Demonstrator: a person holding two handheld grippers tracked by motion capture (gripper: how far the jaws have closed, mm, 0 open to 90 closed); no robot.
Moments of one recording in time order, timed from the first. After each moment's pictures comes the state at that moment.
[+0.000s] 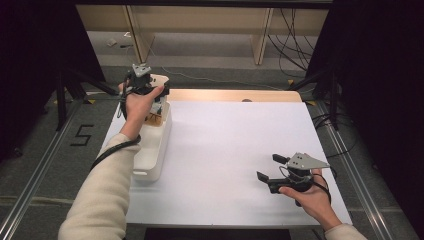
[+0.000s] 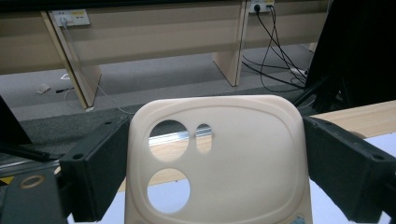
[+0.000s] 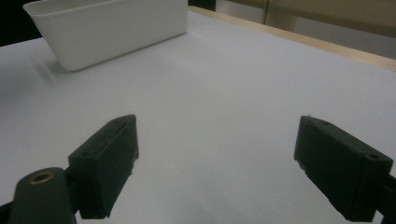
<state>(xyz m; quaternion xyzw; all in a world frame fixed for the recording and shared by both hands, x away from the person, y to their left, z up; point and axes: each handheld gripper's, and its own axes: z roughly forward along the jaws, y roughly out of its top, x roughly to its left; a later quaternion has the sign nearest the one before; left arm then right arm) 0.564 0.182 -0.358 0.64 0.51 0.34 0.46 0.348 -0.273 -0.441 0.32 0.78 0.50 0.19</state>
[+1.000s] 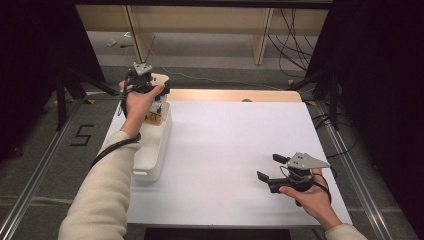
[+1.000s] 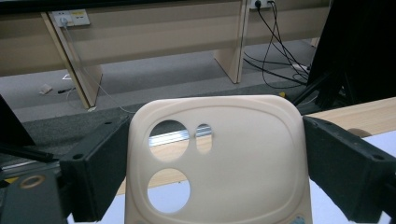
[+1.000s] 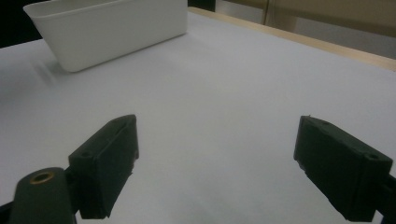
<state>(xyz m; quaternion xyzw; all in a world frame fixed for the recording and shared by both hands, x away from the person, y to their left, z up) 0.570 0.181 -0.358 0.65 0.51 0.35 0.45 0.348 -0.273 -0.441 0.32 0.78 0.50 0.19</state>
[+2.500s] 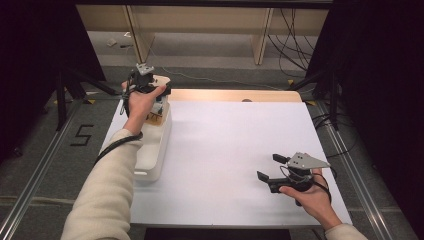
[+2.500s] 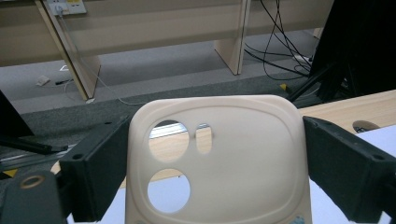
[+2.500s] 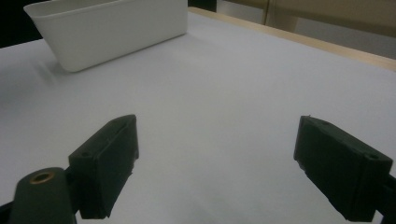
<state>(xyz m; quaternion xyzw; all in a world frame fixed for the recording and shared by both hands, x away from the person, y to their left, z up) 0.581 0.180 -0.368 0.65 0.52 0.34 0.44 0.349 -0.274 -0.441 0.32 0.78 0.50 0.19</state>
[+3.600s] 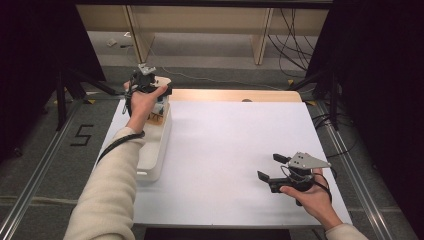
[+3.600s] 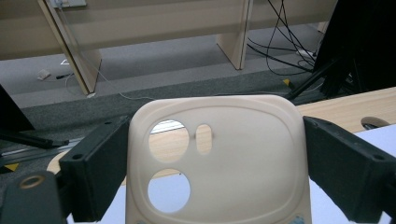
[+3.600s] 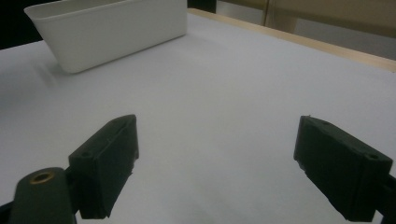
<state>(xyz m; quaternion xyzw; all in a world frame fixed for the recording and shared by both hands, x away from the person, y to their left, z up) 0.590 0.178 -0.376 0.66 0.53 0.33 0.43 0.349 -0.275 -0.441 0.32 0.78 0.50 0.19</state>
